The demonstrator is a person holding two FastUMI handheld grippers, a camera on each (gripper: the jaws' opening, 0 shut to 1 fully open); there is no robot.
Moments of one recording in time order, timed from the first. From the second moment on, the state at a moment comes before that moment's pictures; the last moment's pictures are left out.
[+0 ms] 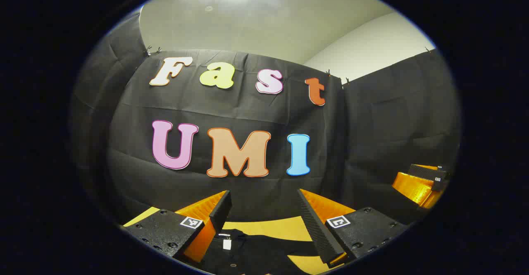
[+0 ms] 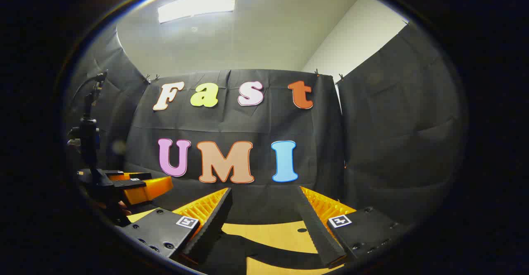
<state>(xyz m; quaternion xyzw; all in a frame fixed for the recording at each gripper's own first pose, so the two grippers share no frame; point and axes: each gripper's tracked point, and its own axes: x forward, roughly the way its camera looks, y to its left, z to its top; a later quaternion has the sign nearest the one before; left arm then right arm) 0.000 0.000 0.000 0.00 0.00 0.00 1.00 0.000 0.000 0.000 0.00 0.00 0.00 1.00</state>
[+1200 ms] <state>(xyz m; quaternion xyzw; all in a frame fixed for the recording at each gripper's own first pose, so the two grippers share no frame) -0.035 0.055 -0.007 0.00 0.00 0.06 1.00 -0.010 0.038 0.029 -0.01 -0.05 0.05 1.00</state>
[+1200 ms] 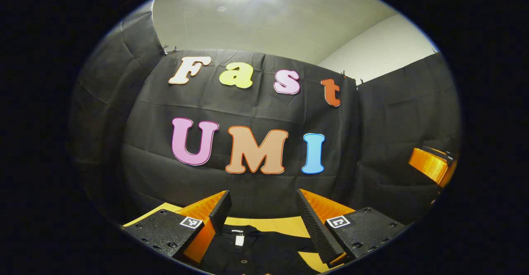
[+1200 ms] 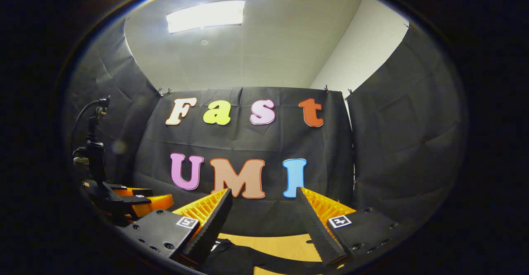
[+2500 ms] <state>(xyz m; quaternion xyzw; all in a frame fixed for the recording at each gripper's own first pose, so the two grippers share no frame) -0.039 0.066 0.011 -0.01 -0.02 0.06 1.00 -0.018 0.028 0.042 -0.03 -0.04 0.01 1.00</state>
